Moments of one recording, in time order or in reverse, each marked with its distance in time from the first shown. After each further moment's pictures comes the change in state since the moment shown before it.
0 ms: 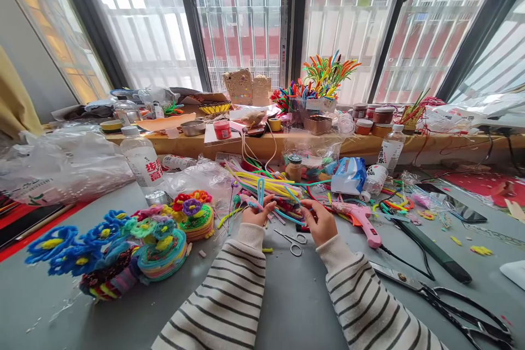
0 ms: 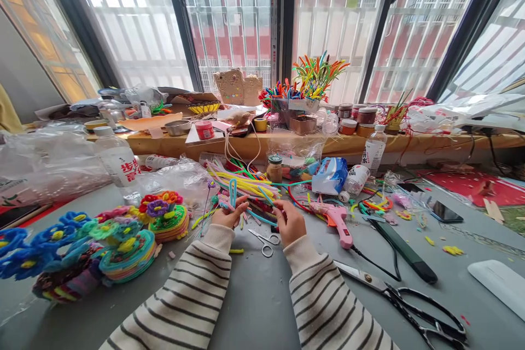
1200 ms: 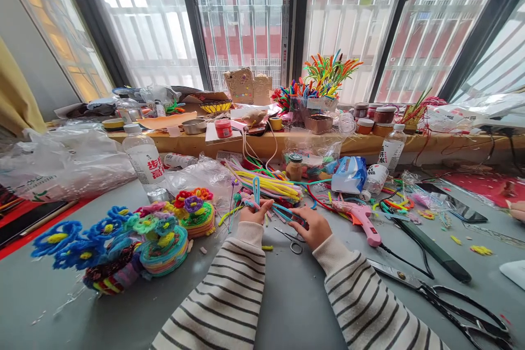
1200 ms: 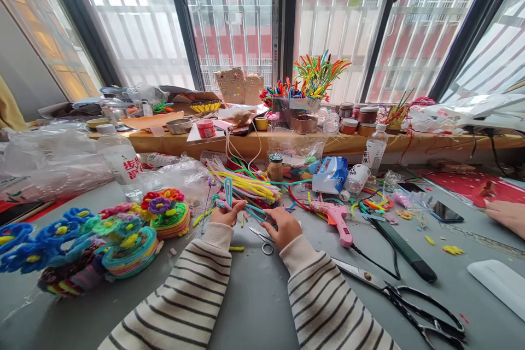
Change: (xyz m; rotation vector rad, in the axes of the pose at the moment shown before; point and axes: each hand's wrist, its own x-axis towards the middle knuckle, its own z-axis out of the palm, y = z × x) left_hand 0.000 0.000 -0.007 0.162 0.108 0.013; right_hand -0.006 0.004 0.002 -0.346 -0.340 -0.255
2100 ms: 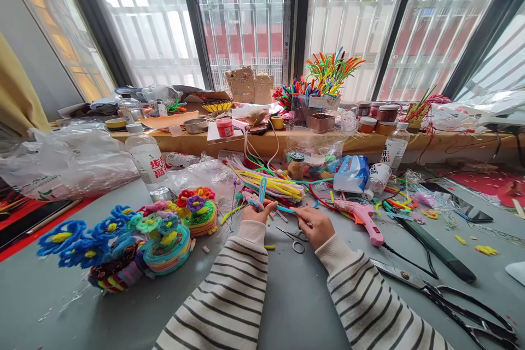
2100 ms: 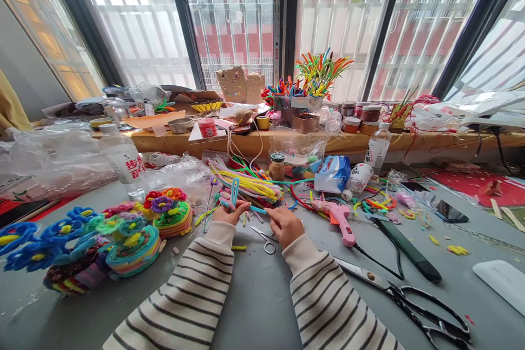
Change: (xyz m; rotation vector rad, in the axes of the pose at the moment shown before) left_hand 0.003 -0.007 -0.001 0.172 -0.015 0.098; right_hand 0.000 0.003 0.001 -0.053 0.068 -0.044
